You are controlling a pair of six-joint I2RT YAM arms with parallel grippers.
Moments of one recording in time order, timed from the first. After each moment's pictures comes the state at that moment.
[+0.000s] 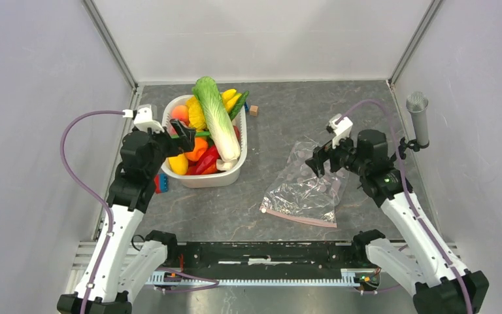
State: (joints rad) left arm -0.18 0.76 0.88 -0.33 -0.02 -0.33; right arm 0.26 0.87 0.78 -0.36 -0.40 -0.13
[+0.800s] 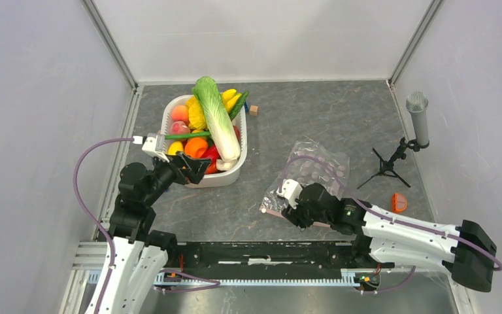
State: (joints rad) left arm -0.18 0.47 0.63 -0.32 0.35 -0.44; right arm 1.04 0.91 0.47 -0.37 0.07 -0.03
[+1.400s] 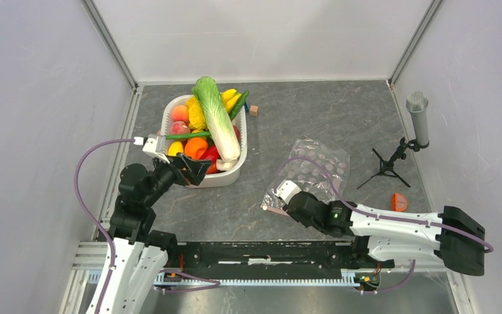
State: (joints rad) left arm -0.18 0.46 0.62 -0.32 0.37 -0.44; right arm 1.18 1.05 0.49 -0.43 0.41 0.14
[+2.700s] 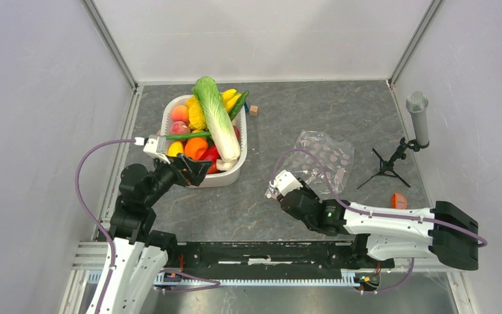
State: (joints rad) left arm -0.18 0.46 0.61 -0.32 0.38 -0.44; right arm 1.21 1.12 0.54 -0.28 0.65 0.15
